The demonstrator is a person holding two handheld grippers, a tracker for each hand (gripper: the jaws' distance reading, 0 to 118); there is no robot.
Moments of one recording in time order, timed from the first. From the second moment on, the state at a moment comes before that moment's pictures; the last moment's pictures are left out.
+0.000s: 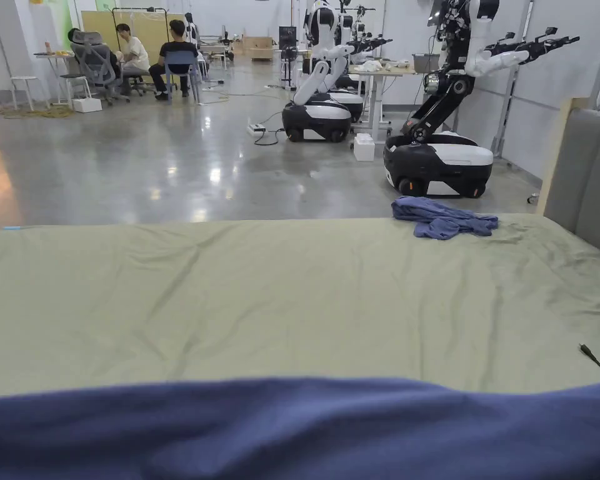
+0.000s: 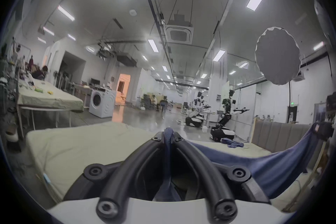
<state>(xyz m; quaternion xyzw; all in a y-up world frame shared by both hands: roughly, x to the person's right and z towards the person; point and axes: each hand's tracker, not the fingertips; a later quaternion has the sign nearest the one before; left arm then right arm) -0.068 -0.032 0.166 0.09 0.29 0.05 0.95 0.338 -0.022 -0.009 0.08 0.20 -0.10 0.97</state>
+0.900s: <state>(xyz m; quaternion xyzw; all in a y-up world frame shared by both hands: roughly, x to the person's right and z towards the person) -0.270 0.108 -0.198 0.06 0.22 0.10 0.97 0.210 0.121 -0.397 0.08 0.21 -0.13 0.97</state>
